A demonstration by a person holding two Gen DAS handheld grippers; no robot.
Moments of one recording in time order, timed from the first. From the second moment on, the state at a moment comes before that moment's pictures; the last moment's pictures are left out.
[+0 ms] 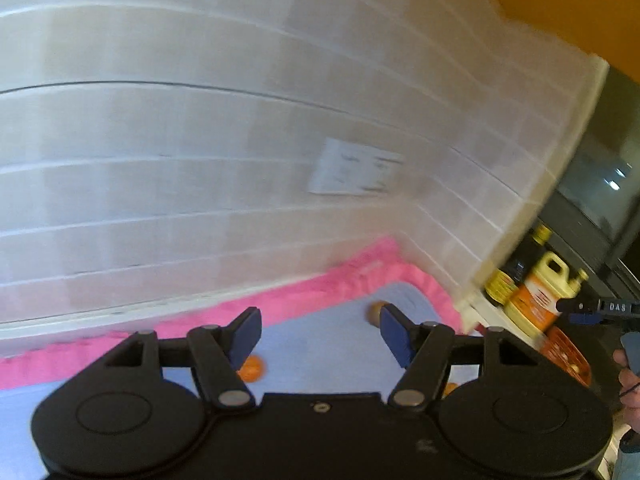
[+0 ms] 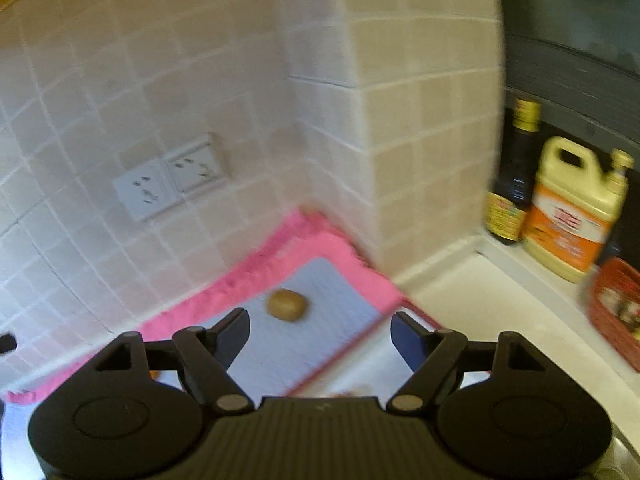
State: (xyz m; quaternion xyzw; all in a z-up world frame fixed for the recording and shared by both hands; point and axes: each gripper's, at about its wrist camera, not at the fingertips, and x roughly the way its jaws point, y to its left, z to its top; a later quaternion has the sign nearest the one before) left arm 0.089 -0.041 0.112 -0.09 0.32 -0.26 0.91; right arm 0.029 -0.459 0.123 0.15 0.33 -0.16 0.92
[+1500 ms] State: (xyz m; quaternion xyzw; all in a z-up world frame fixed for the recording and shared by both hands) left arm 0.061 -0.053 -0.113 0.02 0.47 -0.30 0.83; right arm 0.211 -0.233 -0.114 0.00 0.51 0.07 0.86
